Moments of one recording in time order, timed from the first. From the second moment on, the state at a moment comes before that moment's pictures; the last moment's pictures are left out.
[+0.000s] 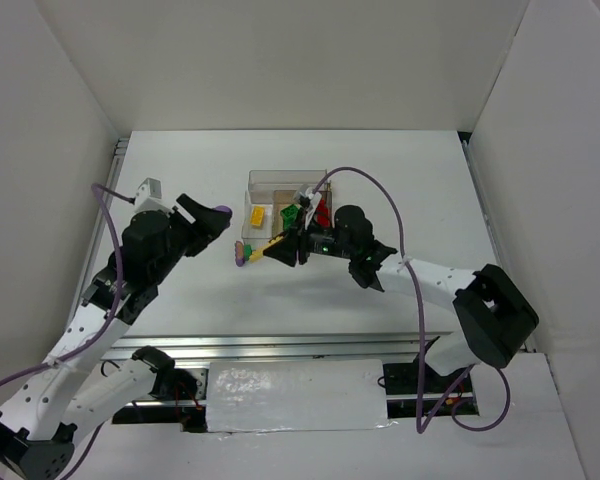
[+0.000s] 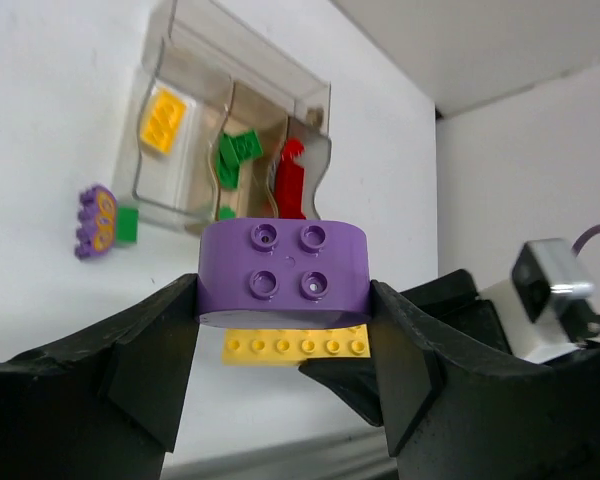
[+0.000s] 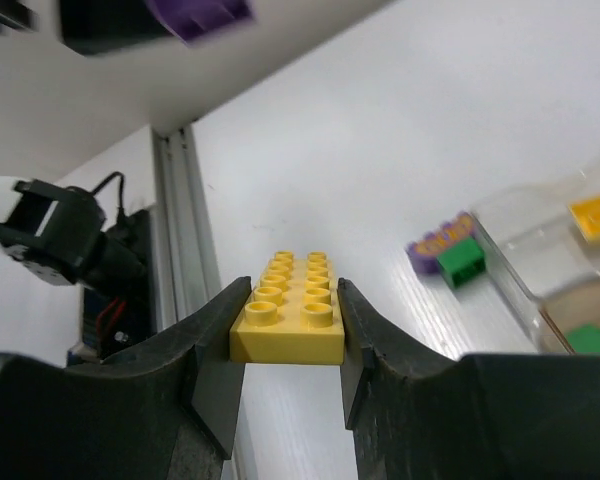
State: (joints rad) left arm -0.47 0.80 0.89 -0.44 -0.13 -0.96; right arm 0.76 1.44 0.78 0.61 -0.54 0.33
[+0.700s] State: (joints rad) left arm -0.44 0.78 0.94 -0.48 -0.25 -0.80; right arm 0.72 1.93 1.49 0.03 -0.02 0.34
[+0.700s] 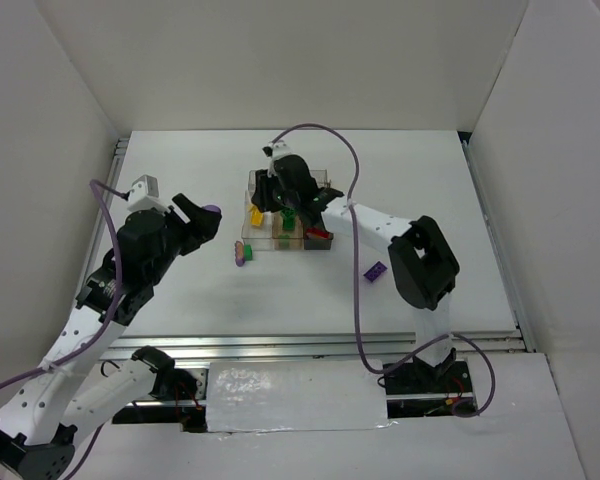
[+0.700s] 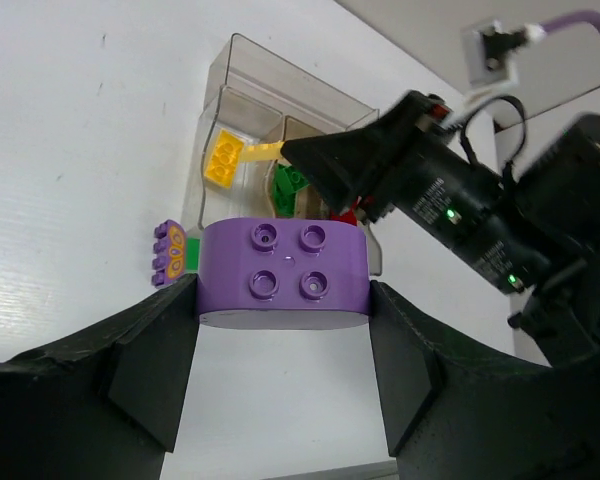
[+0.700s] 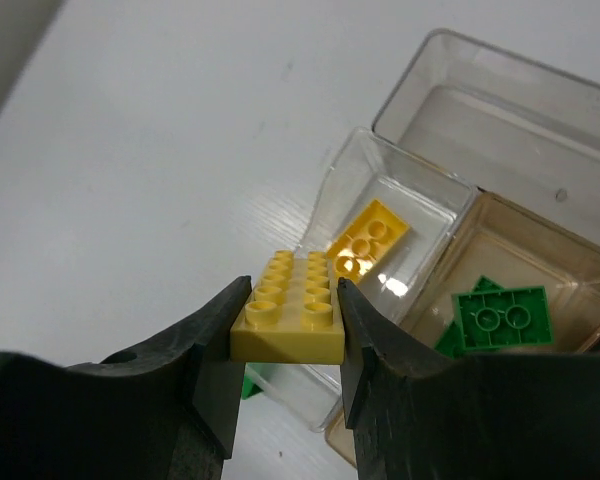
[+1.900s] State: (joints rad) left arm -0.39 1.50 1.26 -0.28 -0.18 -0.56; right arm 0.58 1.09 1.01 -0.19 0.04 0.48
